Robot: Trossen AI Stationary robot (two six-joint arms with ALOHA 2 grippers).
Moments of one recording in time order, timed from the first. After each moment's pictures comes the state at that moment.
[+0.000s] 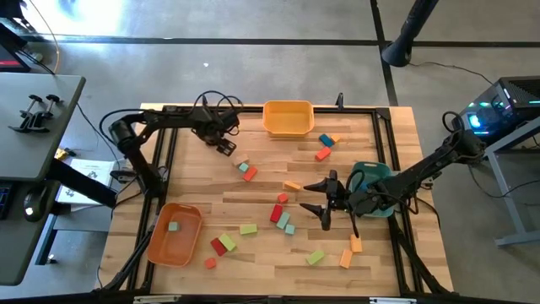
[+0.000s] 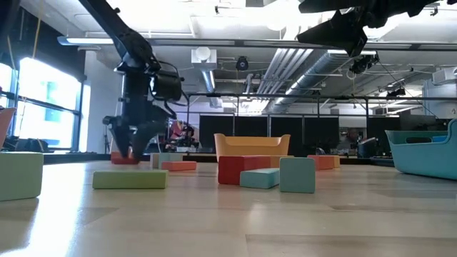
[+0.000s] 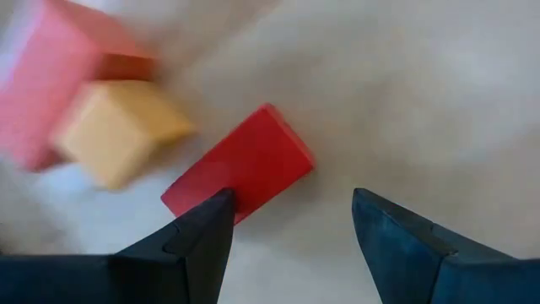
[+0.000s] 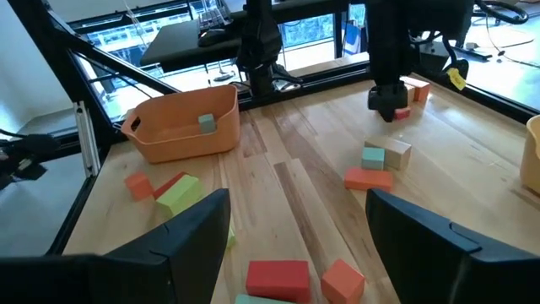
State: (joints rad) left arm 0.60 1.72 0.97 -0.76 -0.17 -0.36; right arm 0.48 1.23 0.61 0.31 0.62 0.36
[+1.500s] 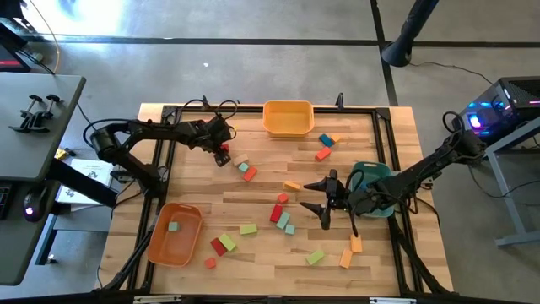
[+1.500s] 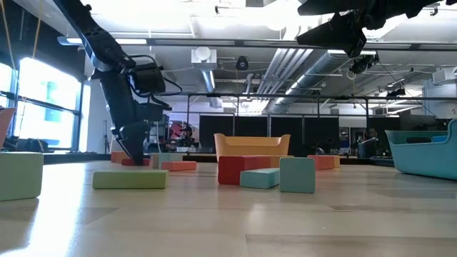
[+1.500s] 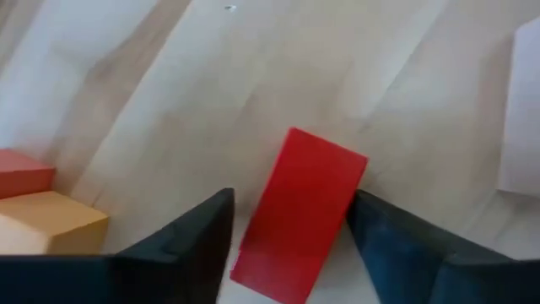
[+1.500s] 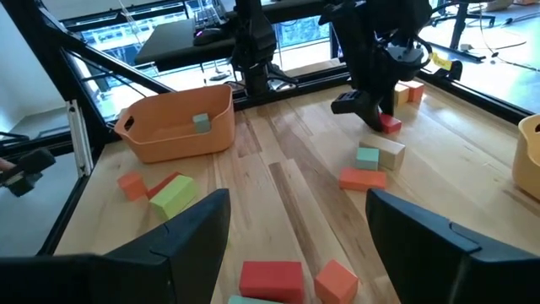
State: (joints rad) left arm 0.60 1.57 0.67 -0.34 -0.08 0.06; right arm 0.47 1.23 0.61 0.31 0.63 0.35
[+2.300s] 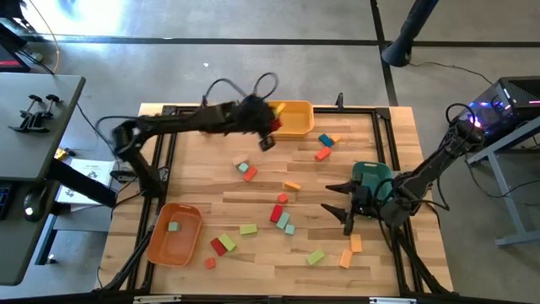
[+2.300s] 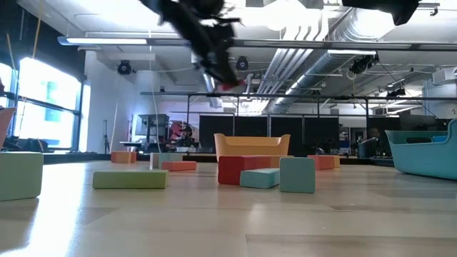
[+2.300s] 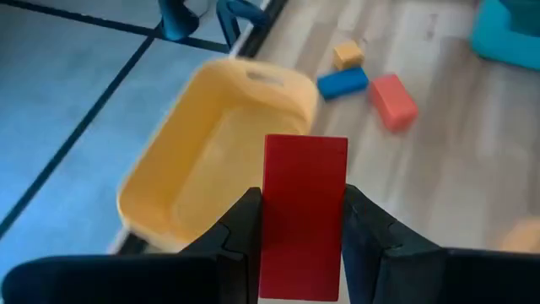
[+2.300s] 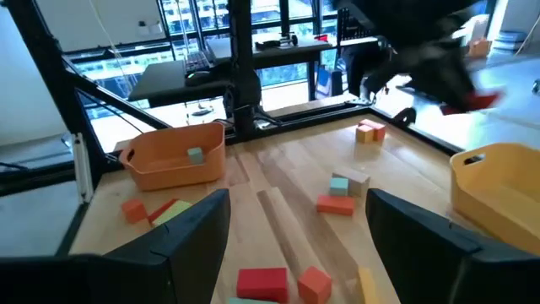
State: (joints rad) left arm 0.34 1.76 1.47 -0.44 -0.19 0.10; right arm 0.74 1.04 0.61 0.15 1.00 0.36
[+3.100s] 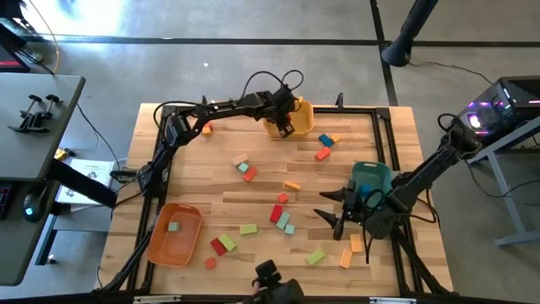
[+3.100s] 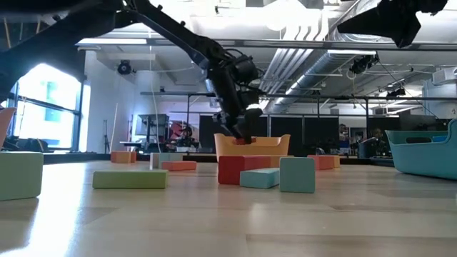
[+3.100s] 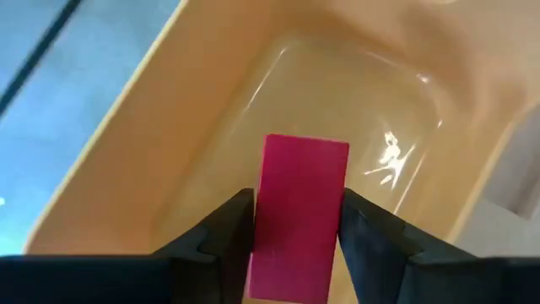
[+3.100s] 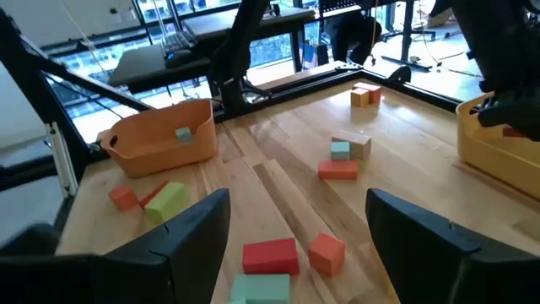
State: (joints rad) left arm 0.51 2.30 1.92 -0.63 -0.13 0.05; right arm 0.74 1.21 0.61 0.18 1.02 0.55
